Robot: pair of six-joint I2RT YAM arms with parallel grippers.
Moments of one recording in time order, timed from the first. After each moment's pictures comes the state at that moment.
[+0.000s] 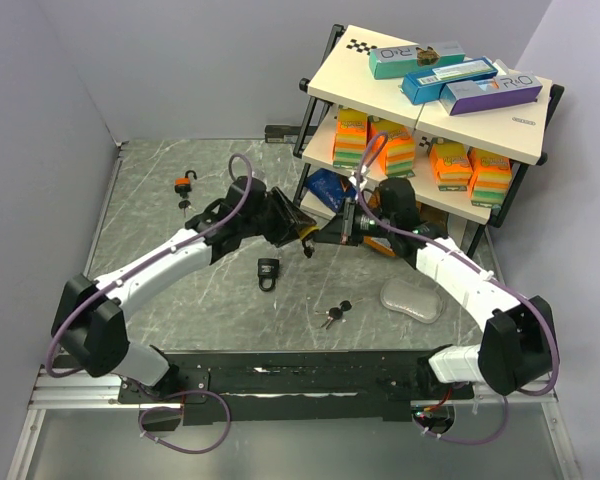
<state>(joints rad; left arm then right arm) -0.67 1.46 1.16 -0.24 0.19 -1.25 0.40 1.31 0.95 -0.13 -0.68 0.66</state>
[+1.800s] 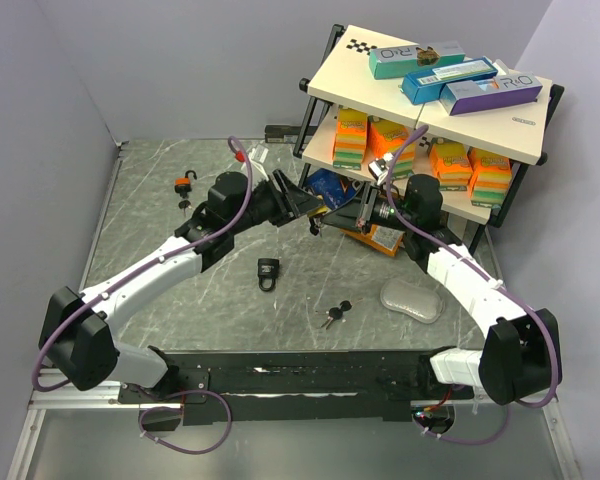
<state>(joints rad) -0.68 1.37 1.10 0.14 0.28 -1.02 0.27 1.26 0.88 0.24 -0.90 1.06</state>
